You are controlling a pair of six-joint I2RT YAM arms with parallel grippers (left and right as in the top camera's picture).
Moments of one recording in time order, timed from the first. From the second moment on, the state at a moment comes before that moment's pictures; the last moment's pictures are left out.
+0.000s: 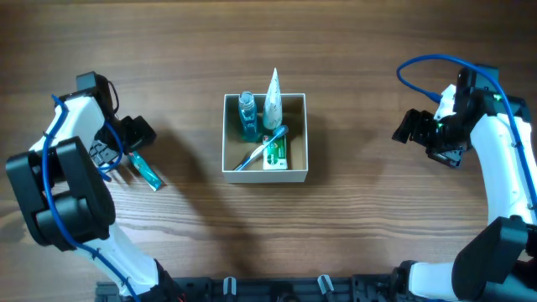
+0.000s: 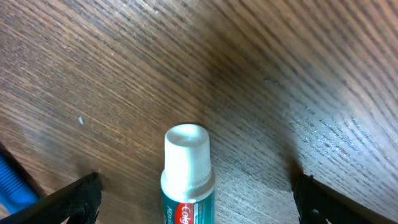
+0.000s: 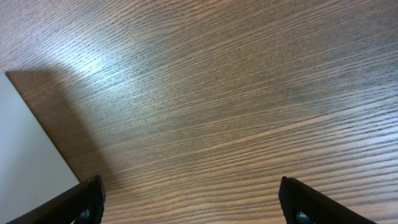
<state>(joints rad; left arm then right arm) 0.29 1.97 1.25 -0.86 -0.01 -0.40 -0.23 1.57 1.20 -1.08 -0.18 0.20</state>
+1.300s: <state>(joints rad) -0.42 1.19 1.32 -0.96 0.08 0.38 -0.23 1.57 1.20 -1.08 -0.18 0.20</state>
